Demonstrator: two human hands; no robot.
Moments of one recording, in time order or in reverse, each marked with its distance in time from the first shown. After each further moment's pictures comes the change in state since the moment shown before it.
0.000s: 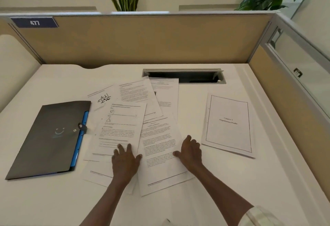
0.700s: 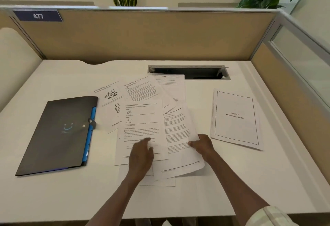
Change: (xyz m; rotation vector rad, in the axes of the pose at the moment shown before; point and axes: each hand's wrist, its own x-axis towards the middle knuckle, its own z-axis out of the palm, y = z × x) left_hand -0.014 -0.005 -0.008 -0.474 0.143 0.258; right_hand 0.009 0.006 -0.003 0.534 -0.072 0.228
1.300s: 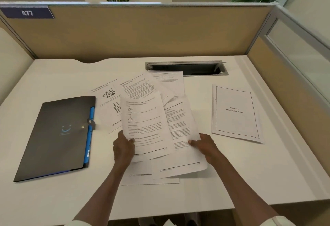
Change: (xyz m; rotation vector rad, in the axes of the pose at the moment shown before) left_hand 0.039 -0.040 -0.038 -0.228 0.091 -0.363; right_hand -0.025 0.005 0.002 0.312 -0.132 0.000
